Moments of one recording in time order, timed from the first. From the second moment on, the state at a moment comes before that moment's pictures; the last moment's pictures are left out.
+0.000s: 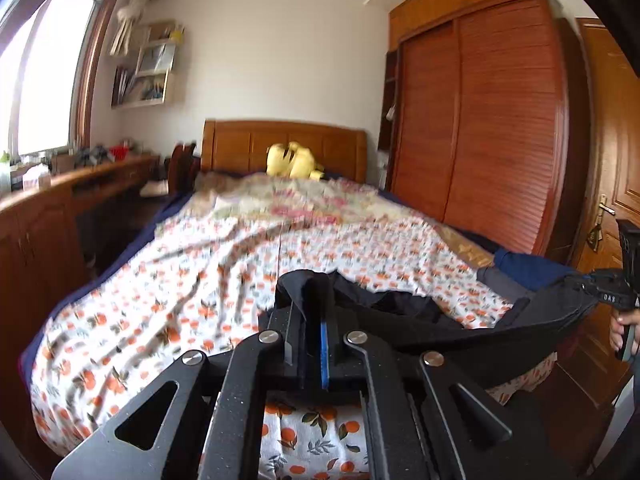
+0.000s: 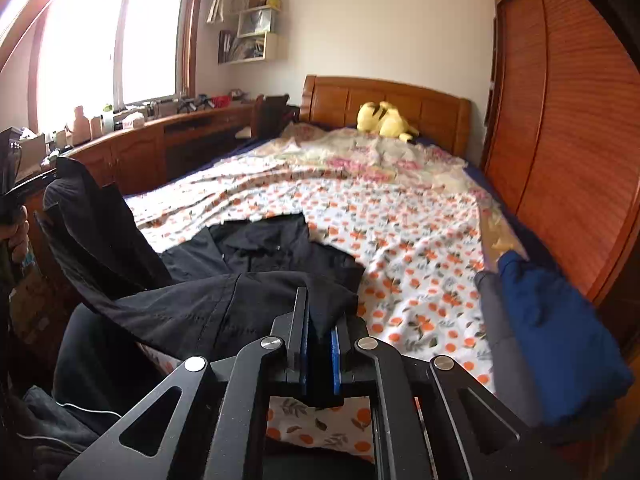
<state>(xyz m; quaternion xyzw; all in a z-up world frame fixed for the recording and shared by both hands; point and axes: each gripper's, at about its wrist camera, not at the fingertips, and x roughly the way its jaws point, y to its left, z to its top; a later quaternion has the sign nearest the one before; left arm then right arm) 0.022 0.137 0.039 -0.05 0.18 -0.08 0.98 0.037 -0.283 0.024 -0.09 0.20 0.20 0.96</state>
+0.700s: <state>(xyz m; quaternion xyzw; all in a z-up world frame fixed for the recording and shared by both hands) 0.178 0.139 -0.053 -0.03 0.26 -0.02 0.97 0.246 -0.236 -0.062 -0.04 0.24 0.19 0.95</state>
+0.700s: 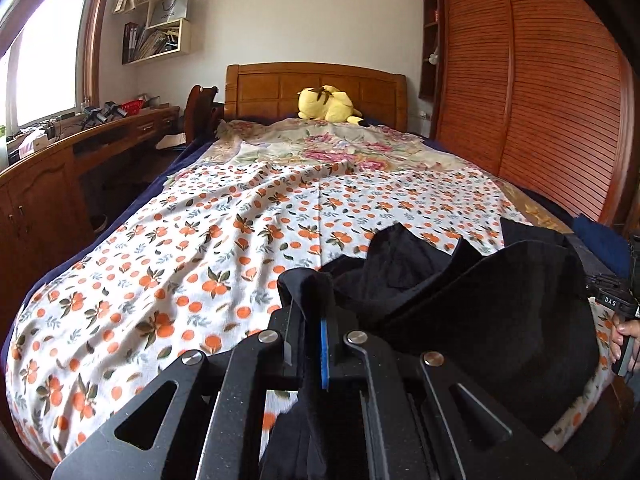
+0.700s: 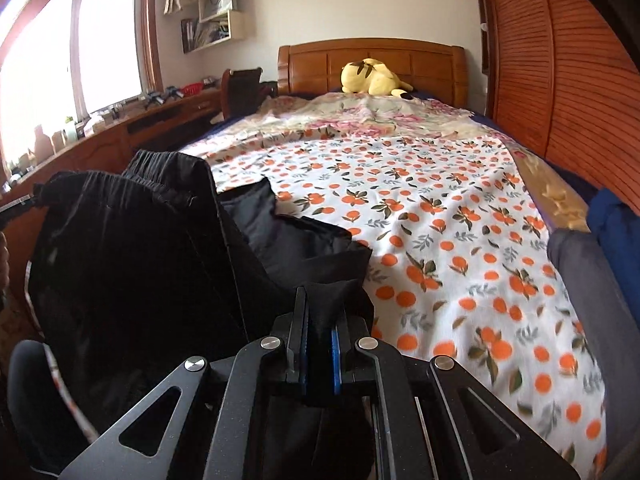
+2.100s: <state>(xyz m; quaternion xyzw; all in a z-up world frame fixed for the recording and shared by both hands) 0.238 0.134 -0.081 -0.03 0.25 -0.05 0.97 0.500 -0.120 -0.046 -0.09 0.34 0.06 0.93</state>
